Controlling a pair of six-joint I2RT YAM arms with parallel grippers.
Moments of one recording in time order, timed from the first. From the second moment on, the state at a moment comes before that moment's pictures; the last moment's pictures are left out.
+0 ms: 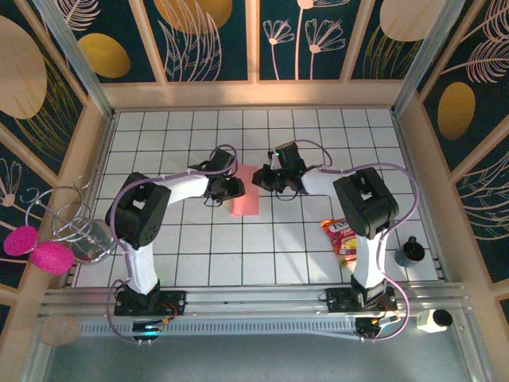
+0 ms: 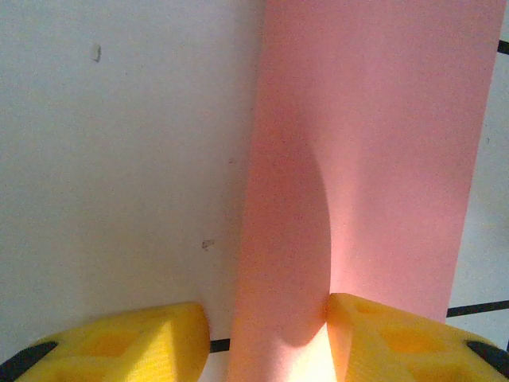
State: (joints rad) left arm -0.54 1.94 1.13 -0.32 0.12 -0.73; right arm 0.55 1.97 1.12 0.07 -0.52 0.81
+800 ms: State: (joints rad) left arm -0.54 1.94 1.14 -0.34 0.11 -0.74; right arm 0.56 2.06 1.19 -0.05 -0.51 0.76
